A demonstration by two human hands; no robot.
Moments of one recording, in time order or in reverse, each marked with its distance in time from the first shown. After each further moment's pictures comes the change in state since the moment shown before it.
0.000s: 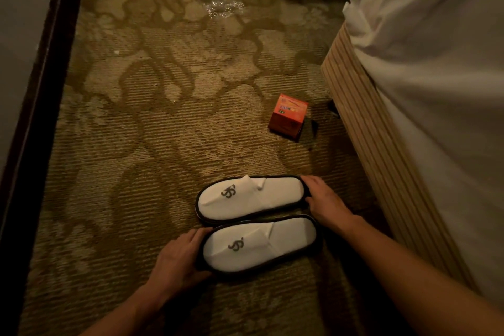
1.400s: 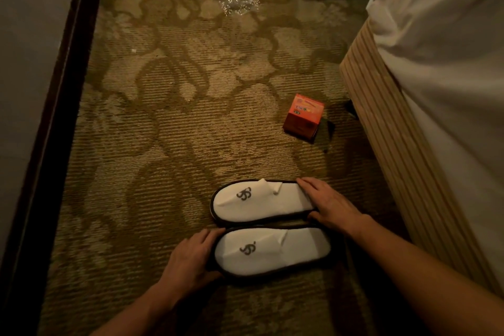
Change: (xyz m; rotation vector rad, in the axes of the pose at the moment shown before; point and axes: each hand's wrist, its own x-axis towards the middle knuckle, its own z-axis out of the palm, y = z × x) left_hand -0.002 -0.001 -0.006 0.002 -0.014 0.001; right_hand 0.017 -0.001 0.008 -0.333 -0.082 -0.318
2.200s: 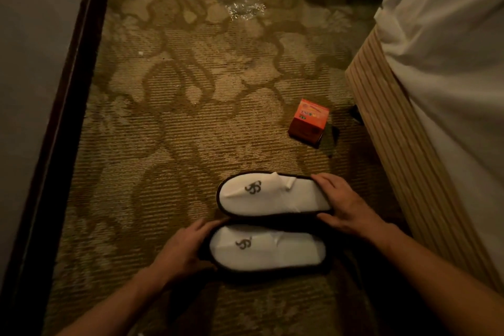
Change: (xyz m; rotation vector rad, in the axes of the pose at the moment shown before) left_hand 0.016 -0.036 -0.027 -0.104 -0.074 0.078; right_hand -0.016 0.002 -0.028 0.100 0.188 -0.101
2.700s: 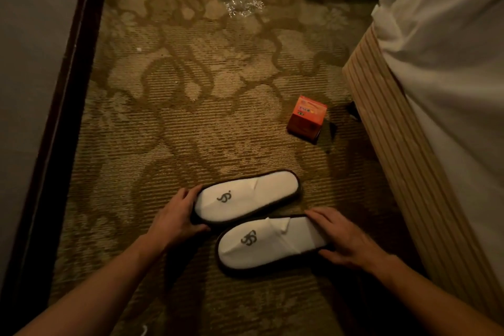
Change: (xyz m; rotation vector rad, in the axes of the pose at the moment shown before) left_hand 0.026 -0.021 -0.029 -0.003 0.132 -0.222; right_hand -0.063 -0.013 0.033 -0.007 -0.197 -0.056
